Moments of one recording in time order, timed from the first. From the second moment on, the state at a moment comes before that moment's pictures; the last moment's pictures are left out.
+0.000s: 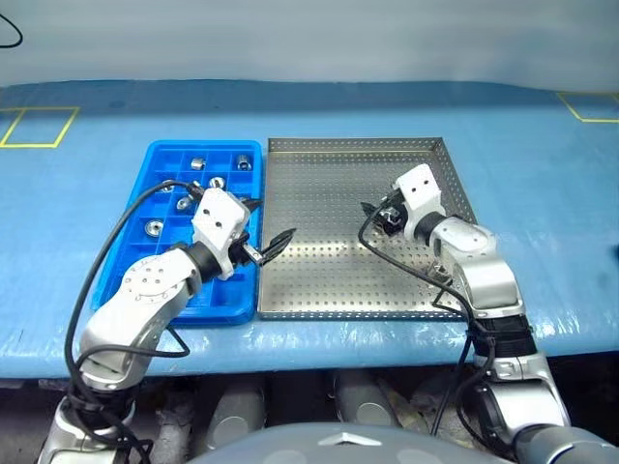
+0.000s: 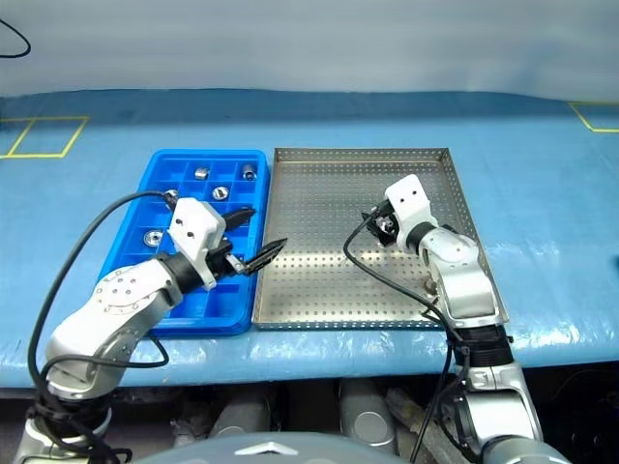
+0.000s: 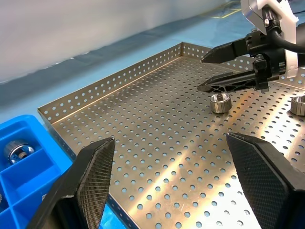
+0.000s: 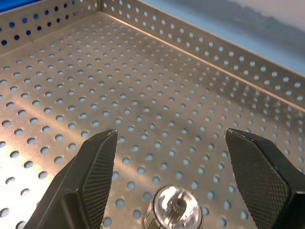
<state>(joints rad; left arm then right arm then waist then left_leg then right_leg) -0.17 0.50 -0.09 -0.63 -0.39 0.71 -0.44 -0.36 -0.37 0.01 -0.04 0.04 0.54 0.48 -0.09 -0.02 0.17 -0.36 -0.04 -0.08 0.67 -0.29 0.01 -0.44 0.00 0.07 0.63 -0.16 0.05</state>
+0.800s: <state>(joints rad) -0.17 0.50 -0.09 -0.61 -0.36 0.69 -0.46 -0.35 -0.33 -0.02 0.11 0.09 0.56 0.40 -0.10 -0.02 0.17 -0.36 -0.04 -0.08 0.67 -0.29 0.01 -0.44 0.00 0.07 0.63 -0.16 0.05</state>
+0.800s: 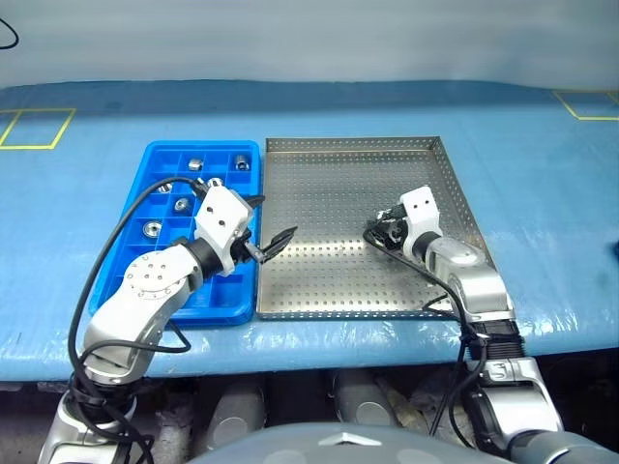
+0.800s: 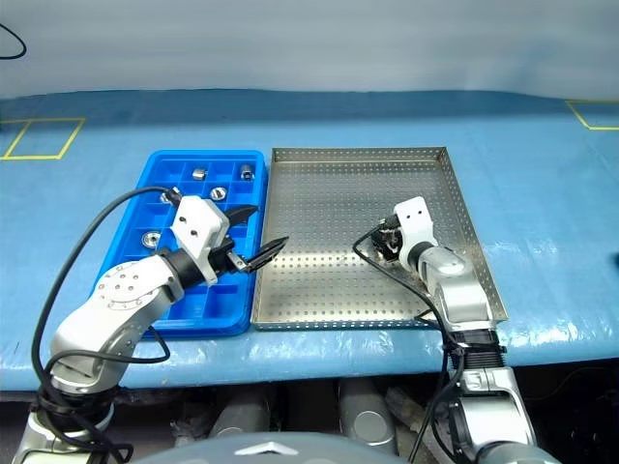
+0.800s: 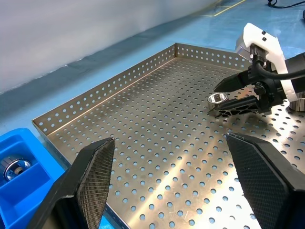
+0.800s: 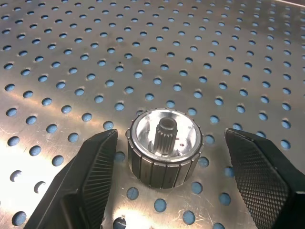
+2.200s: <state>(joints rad) 0.45 0.59 0.60 -0.96 -0.41 0.89 -0.44 -0.48 -0.16 0.47 -0.17 0.24 0.56 0.80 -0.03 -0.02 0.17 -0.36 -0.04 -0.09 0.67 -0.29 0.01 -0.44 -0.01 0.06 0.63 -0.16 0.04</state>
